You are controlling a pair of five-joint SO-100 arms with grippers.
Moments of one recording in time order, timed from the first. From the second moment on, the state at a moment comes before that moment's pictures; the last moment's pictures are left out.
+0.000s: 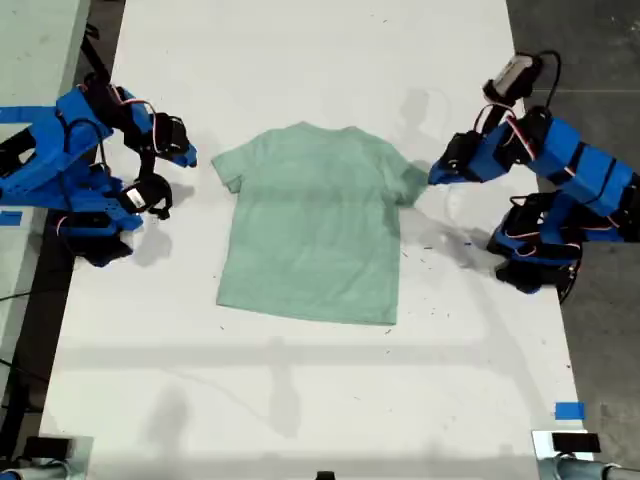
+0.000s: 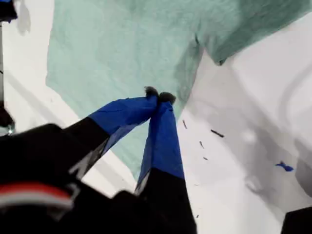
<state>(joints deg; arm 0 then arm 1) -29.4 131.7 117.2 83.1 30.8 34.6 139.1 117.8 85.9 -20.4</state>
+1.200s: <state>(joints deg) -39.3 115.0 106.9 81.8 37.4 57.2 98.2 127.7 54.5 -50.0</state>
